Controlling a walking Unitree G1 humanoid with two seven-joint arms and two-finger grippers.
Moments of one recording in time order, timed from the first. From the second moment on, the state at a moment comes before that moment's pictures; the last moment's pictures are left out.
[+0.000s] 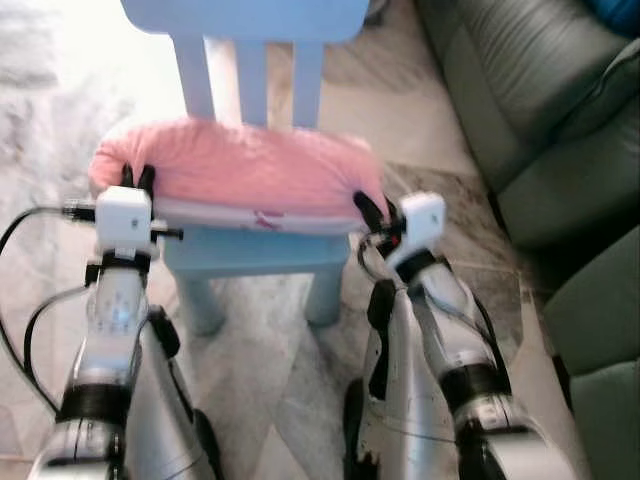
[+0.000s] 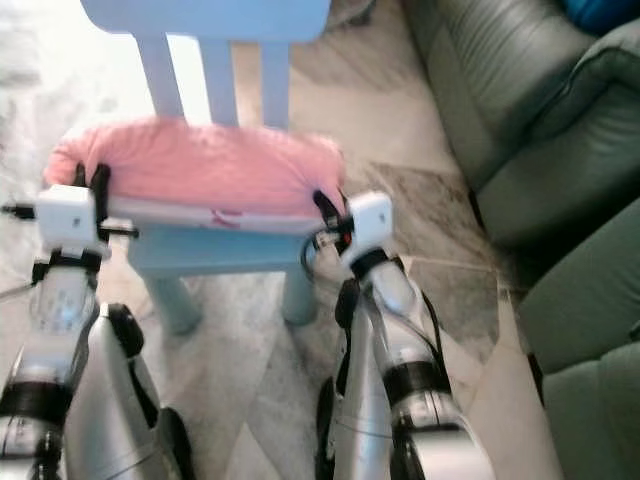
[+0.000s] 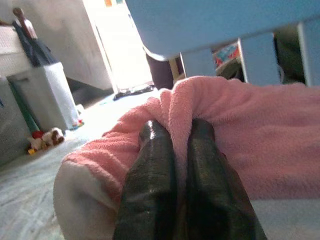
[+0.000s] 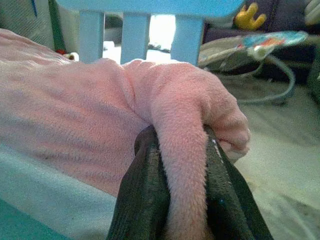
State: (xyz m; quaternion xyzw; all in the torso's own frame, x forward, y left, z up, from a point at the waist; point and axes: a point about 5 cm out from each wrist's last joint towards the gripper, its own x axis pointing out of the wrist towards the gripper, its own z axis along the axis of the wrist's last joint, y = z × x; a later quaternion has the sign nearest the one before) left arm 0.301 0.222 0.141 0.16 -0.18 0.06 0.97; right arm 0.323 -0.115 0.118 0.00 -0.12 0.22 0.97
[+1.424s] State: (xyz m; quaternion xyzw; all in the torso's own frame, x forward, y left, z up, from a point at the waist) left arm 0.301 0.191 0.111 0.07 -0.08 0.02 0.99; right arm 0.299 -0.132 0.120 0.04 -0.07 0.12 0.99
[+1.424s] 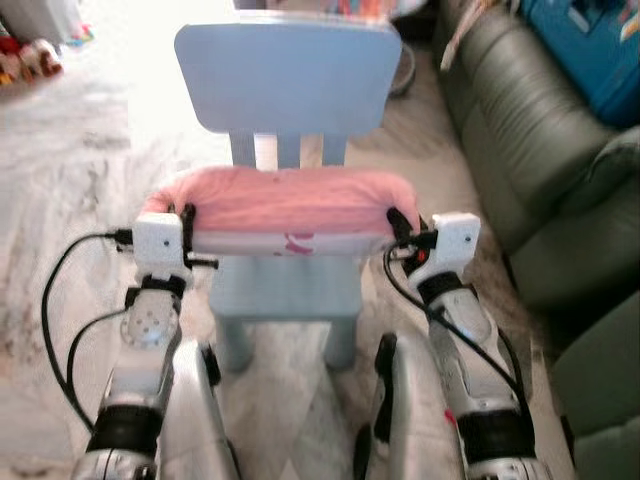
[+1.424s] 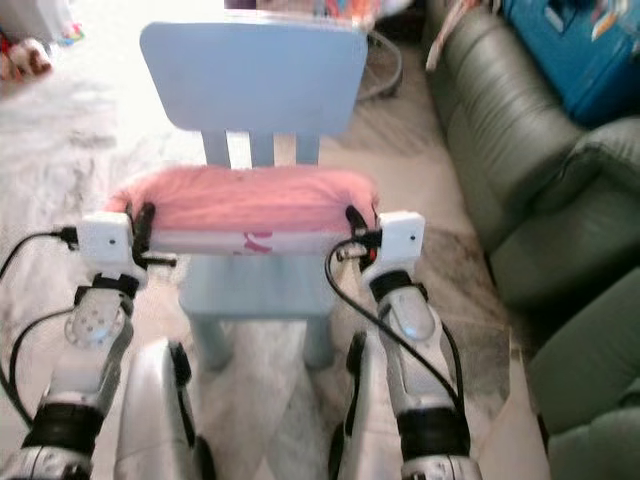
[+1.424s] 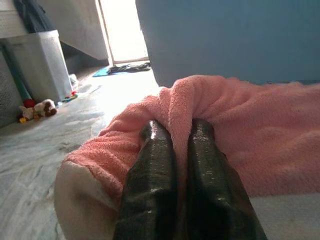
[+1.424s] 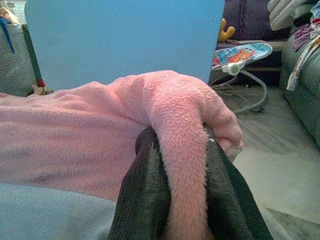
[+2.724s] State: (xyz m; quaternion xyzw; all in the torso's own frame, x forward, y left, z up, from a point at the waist) left arm 0.322 0.183 0.093 0.06 0.00 0.01 1.00; right arm 0.305 -0.133 0.128 0.03 -0.08 0.11 0.99
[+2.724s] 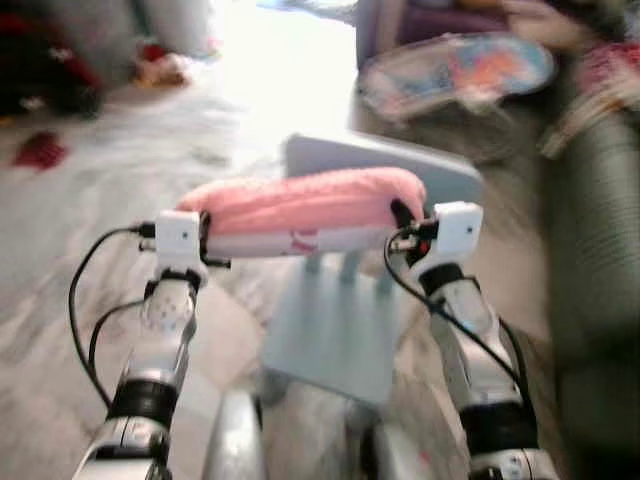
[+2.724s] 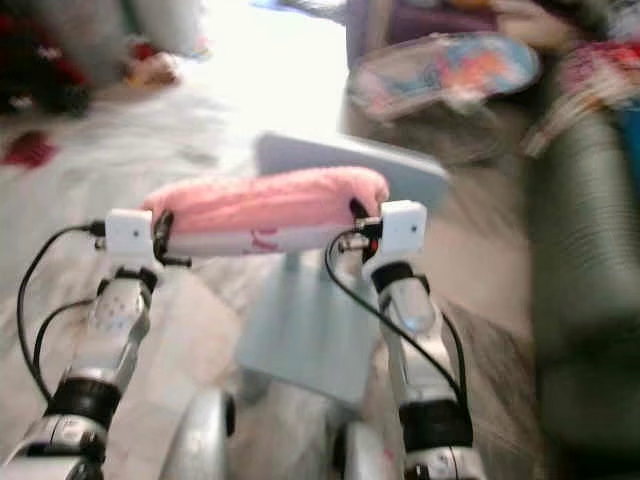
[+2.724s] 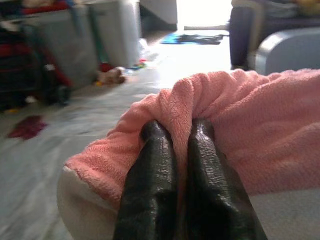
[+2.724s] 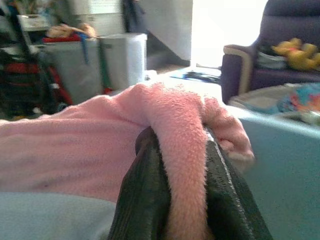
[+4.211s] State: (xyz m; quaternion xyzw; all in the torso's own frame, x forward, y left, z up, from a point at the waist) left arm 0.258 0.150 0.045 0.07 0.10 -0.19 0.97; right arm 0.251 -0.167 0.075 0.03 0.02 0.02 1.00
